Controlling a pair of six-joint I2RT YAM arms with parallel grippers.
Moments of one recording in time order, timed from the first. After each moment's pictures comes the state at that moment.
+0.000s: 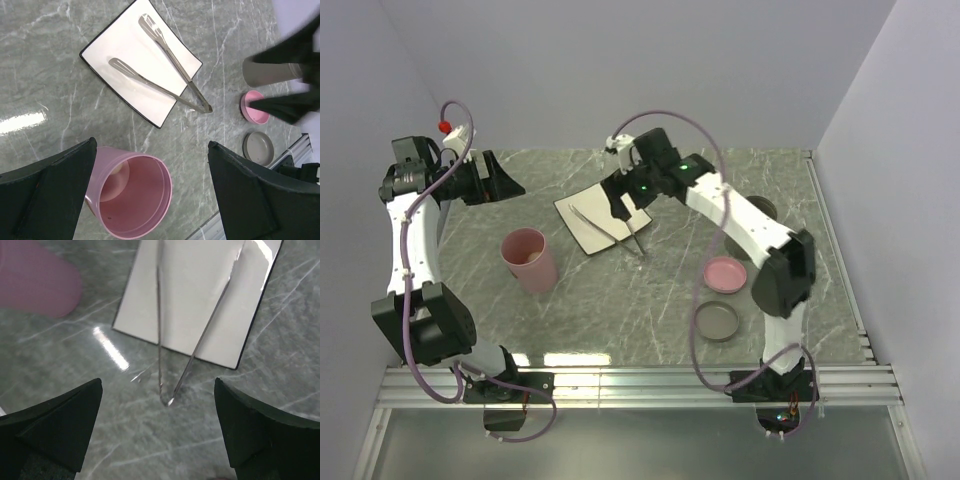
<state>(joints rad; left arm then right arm) 0.34 1.50 1.50 -0.84 0.86 0.06 0.67 1.99 1.92 -0.73 -0.20 -0.07</state>
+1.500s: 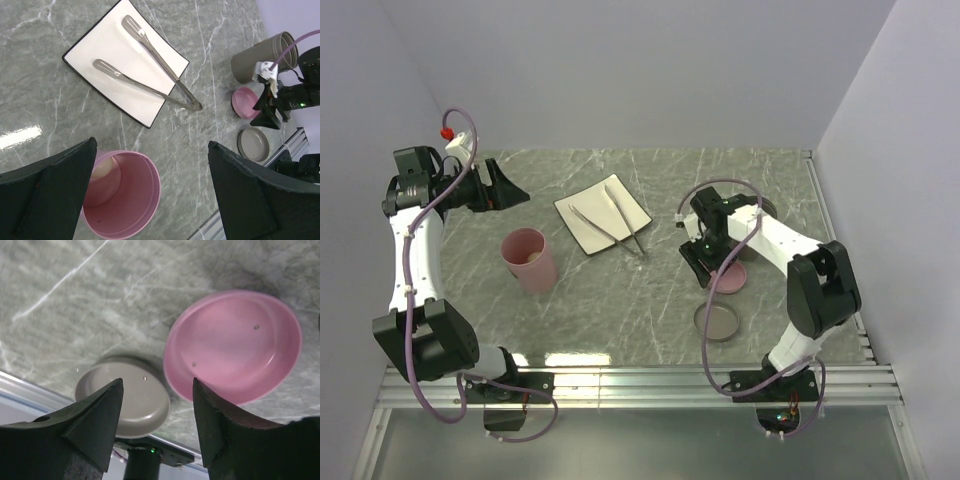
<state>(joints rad) 0.33 1.40 1.39 -0.76 0.92 0.05 0.44 1.67 1.23 -1.03 -0.12 -0.18</state>
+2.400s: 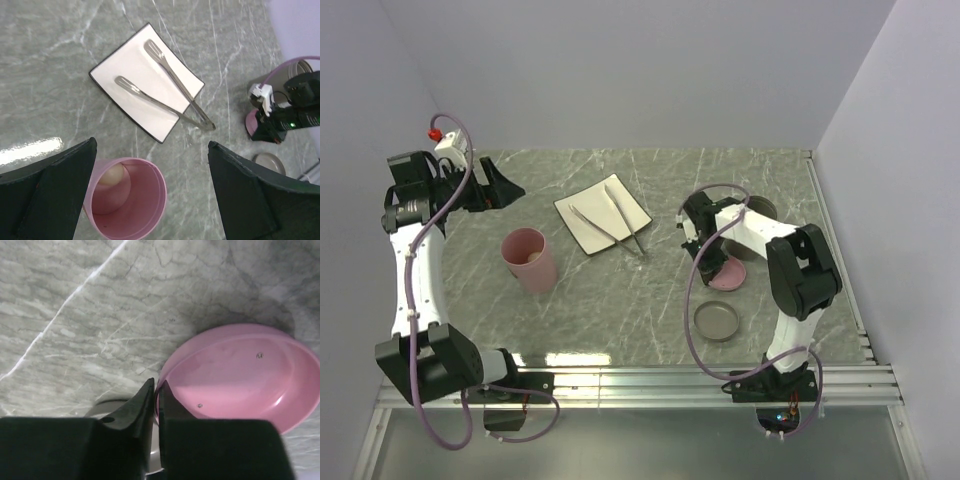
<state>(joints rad) 0.33 1.30 1.32 -0.63 0.82 -0.05 0.44 1.84 1.23 -0.91 -0.06 -0.03</state>
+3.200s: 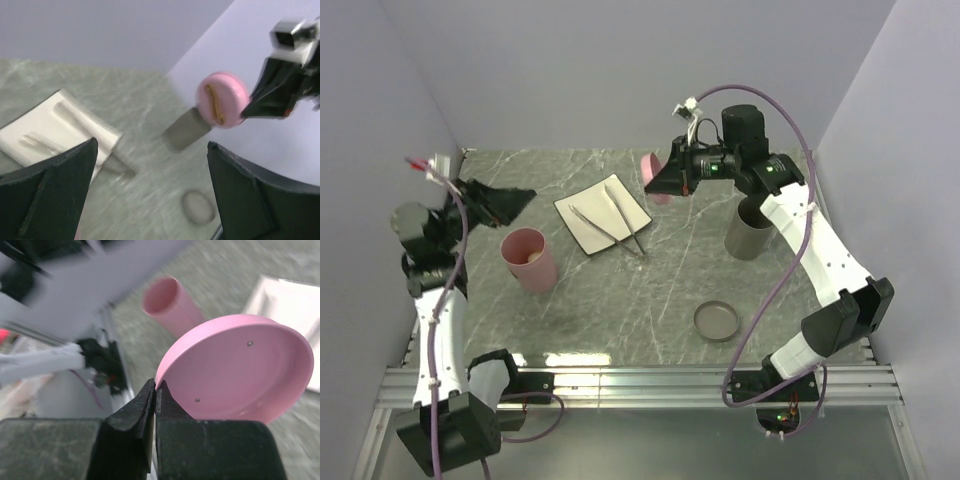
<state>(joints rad) 0.33 0.94 0.94 0.05 0.97 -0.63 0.42 1.57 1.74 -0.68 -0.84 0.12</state>
